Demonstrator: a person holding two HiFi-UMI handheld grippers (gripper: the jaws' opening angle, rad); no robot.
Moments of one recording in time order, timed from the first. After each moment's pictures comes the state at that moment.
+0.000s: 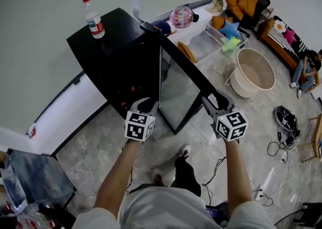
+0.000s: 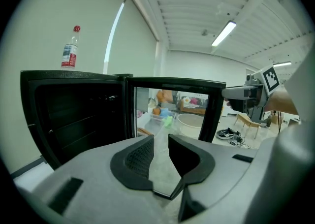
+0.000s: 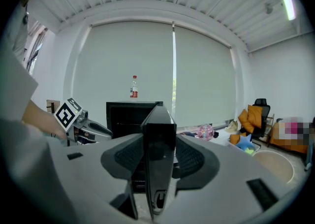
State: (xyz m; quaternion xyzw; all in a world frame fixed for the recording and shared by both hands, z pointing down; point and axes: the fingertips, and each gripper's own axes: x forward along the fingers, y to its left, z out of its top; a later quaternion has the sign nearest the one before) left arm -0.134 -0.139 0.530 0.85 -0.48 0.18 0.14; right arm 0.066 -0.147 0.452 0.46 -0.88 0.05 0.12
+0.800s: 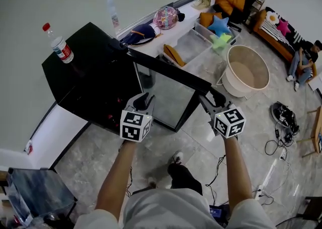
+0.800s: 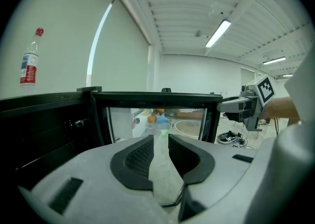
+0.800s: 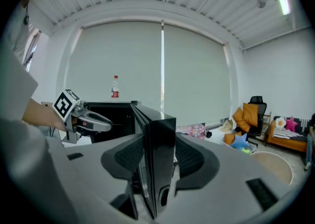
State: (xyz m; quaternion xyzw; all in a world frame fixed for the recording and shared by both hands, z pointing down) left arm -0.025 -0.253 0.491 0.87 -0.46 0.16 0.10; right arm 0.175 -0.252 0.458 0.47 -0.87 0.06 0.11
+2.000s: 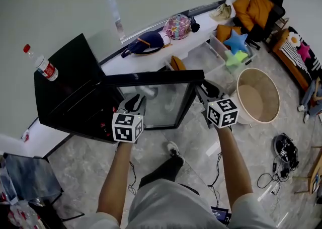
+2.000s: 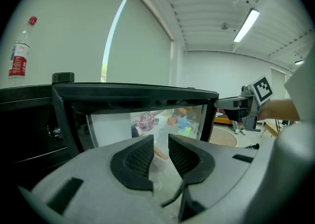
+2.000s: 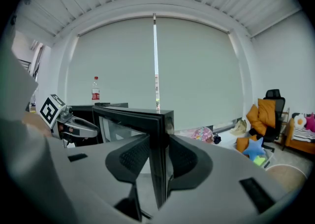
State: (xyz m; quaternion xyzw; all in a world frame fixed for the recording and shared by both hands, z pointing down) left arm 0.019 -0.422 0.501 0.79 -0.58 0.15 0.14; right arm 0.232 -0.497 0.463 0.41 -0.90 0.07 0.10
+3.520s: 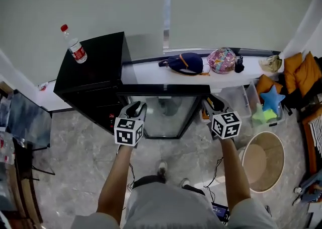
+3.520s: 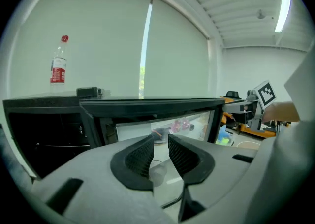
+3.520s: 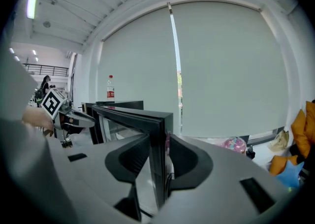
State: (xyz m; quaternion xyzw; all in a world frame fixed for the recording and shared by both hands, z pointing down) left arm -0.020 -0.471 0.481 0.62 -0.76 0.11 0.17; right arm 0.175 -0.651 0.461 0.20 -0.97 0.04 0.13
